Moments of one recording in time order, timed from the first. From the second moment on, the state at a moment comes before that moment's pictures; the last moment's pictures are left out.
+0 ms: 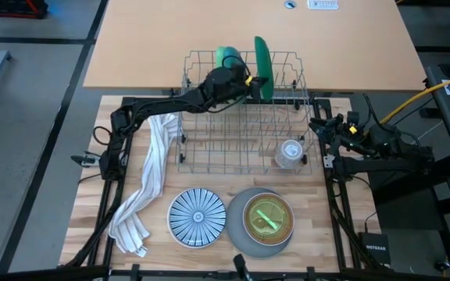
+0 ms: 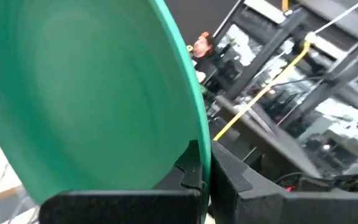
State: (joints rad) left arm 0.40 2.06 1.77 0.35 -0.04 -0.61; right arm 0.03 0.19 0.61 -0.37 0.46 0.49
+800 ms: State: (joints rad) left arm 0.42 2.06 1.77 0.20 -0.11 -0.51; right arm 0.03 0.19 0.61 -0.45 0.46 0.49
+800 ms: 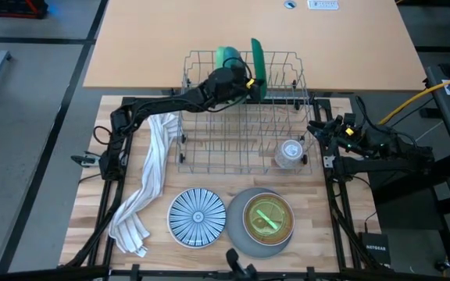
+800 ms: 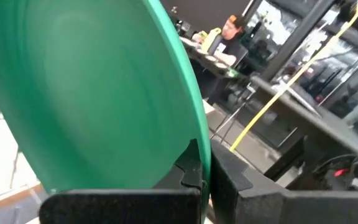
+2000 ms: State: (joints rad) left arm 0.44 2.06 1.77 -0.01 -0.18 -0.49; right arm 0.03 0.19 0.61 -0.45 0.46 0.50
